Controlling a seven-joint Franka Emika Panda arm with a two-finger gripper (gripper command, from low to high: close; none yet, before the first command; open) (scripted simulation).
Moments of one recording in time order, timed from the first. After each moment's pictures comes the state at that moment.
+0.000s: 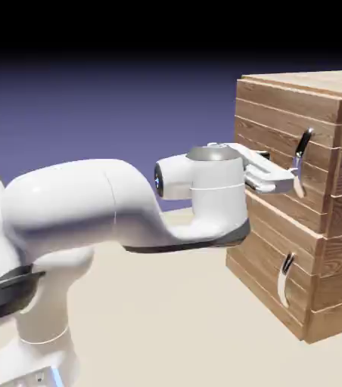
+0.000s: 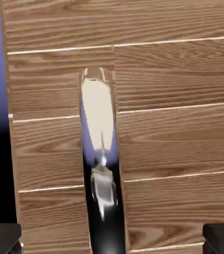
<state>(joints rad) 1.08 -1.09 -1.20 -2.38 -2.88 2.79 -0.44</state>
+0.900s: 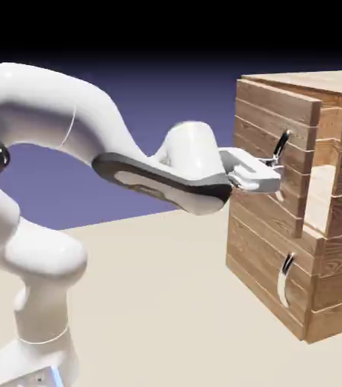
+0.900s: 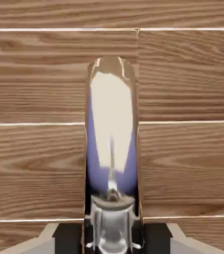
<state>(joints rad) 0.57 -0.64 -0.70 -2.51 -2.88 2.65 0.15</state>
